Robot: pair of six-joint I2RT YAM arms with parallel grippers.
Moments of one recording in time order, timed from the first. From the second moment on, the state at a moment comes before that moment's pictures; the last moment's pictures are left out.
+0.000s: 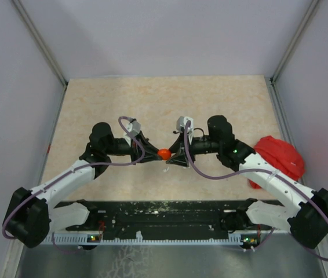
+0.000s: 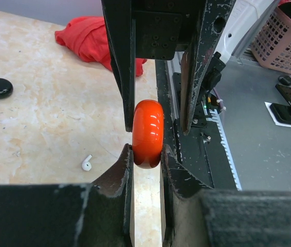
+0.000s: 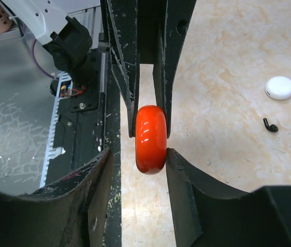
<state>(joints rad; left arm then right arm) -0.53 1.13 0.61 0.52 1.07 -0.21 0.66 1.08 0.83 -0.08 -0.86 -0.09</state>
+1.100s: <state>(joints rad) -0.53 1.08 0.68 0.26 0.89 -0.10 0.63 1.12 0.86 -0.07 -0.82 -0.02</state>
